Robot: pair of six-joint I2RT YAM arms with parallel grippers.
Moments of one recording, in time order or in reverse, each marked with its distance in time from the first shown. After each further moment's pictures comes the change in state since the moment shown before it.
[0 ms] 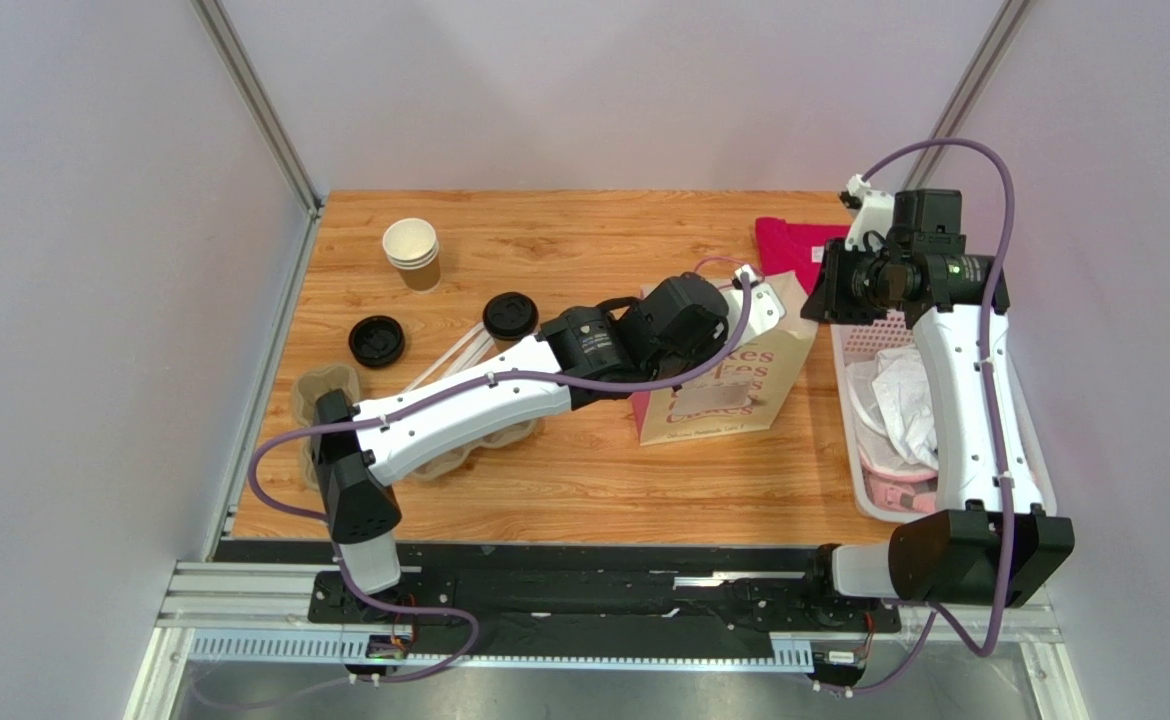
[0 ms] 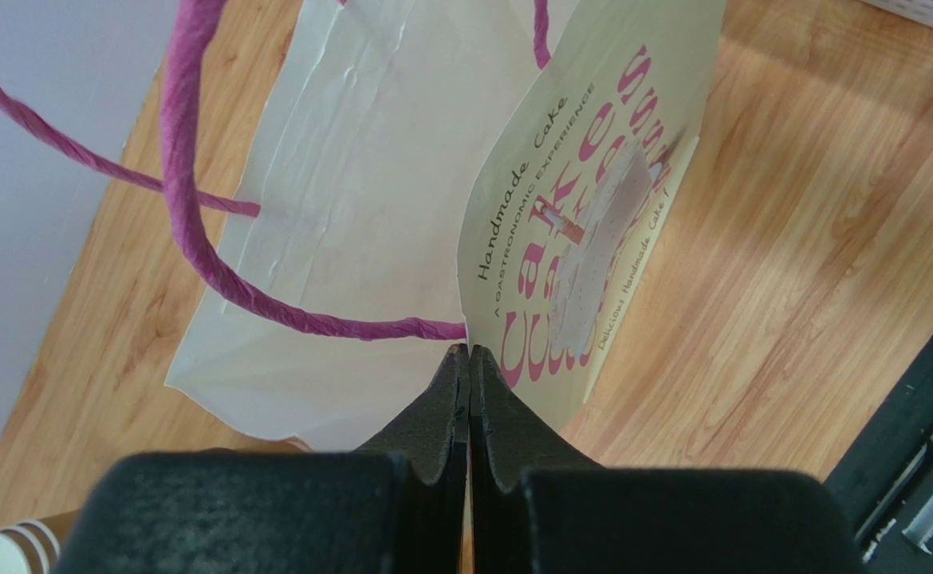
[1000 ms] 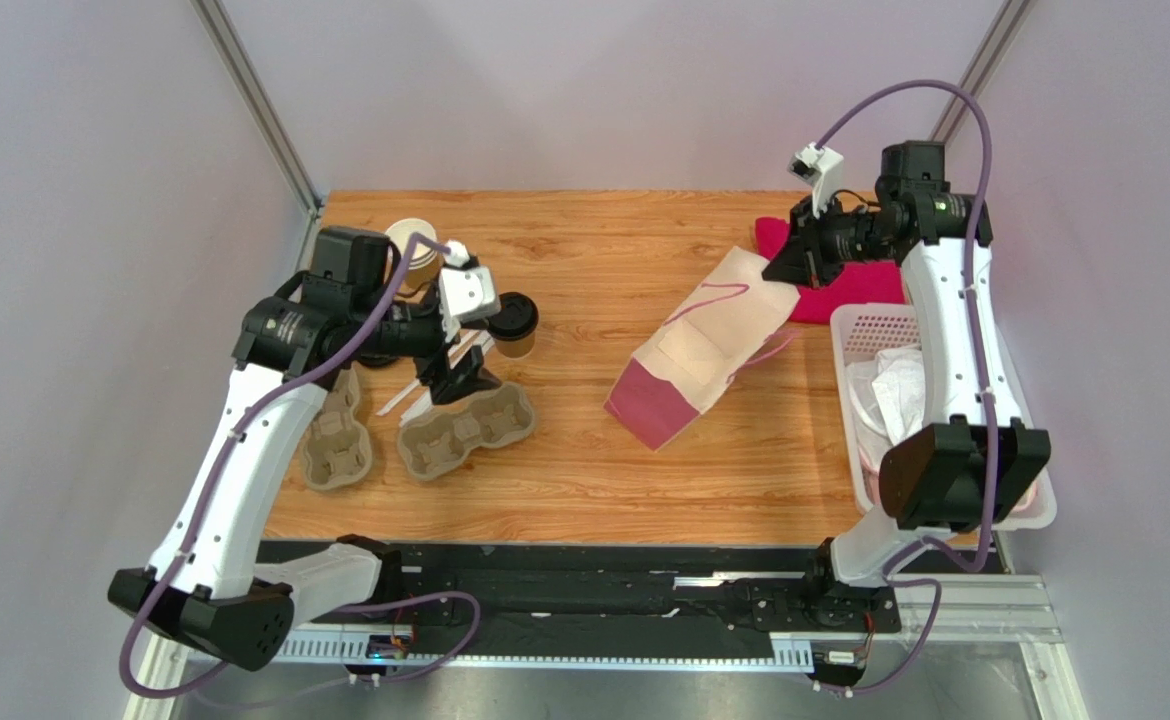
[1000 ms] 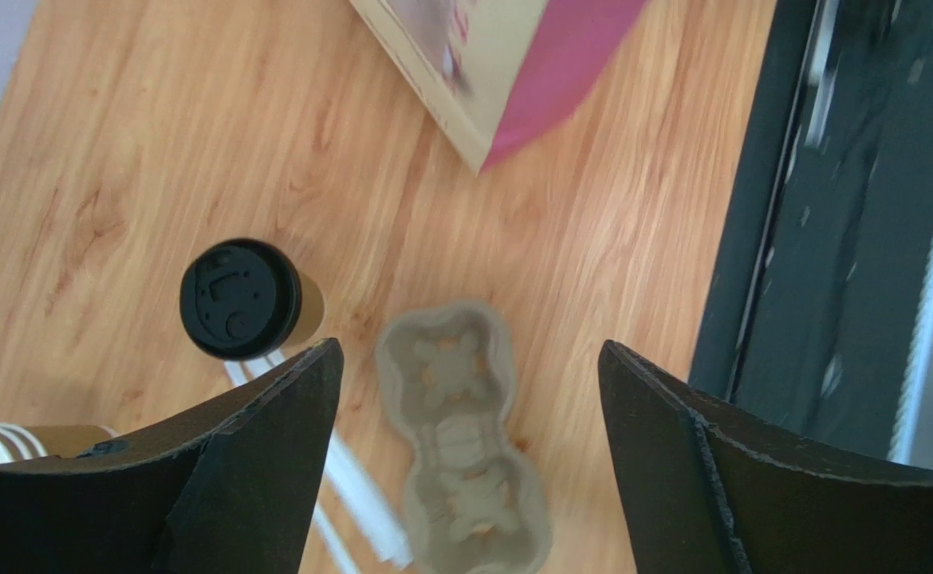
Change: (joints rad) left arm 0.826 -0.640 -0.377 -0.389 1.044 0.497; right arm 0.000 0.246 0.252 -0.082 -0.469 -0.519
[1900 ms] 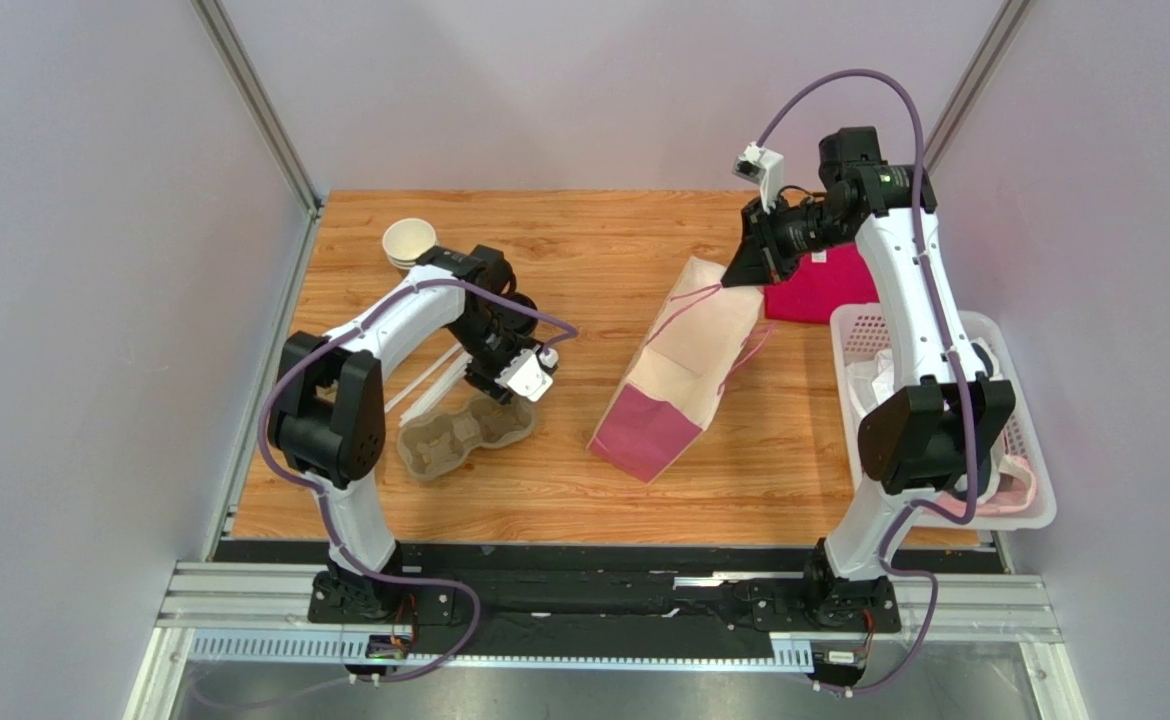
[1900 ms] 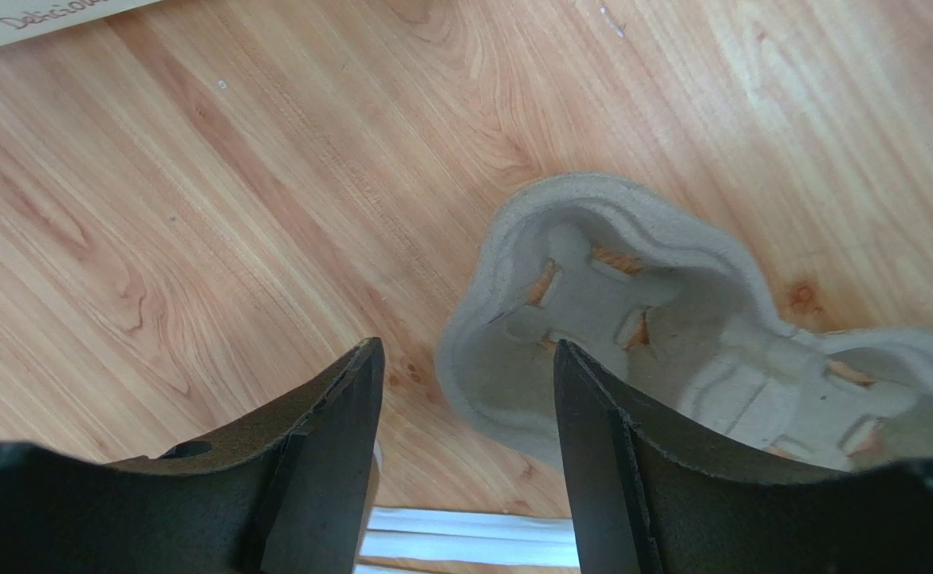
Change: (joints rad) left arm -0.056 0.679 -0.017 -0.163 -0.175 1.232; right arm 0.139 0.185 0.188 -0.151 -0.020 -0.014
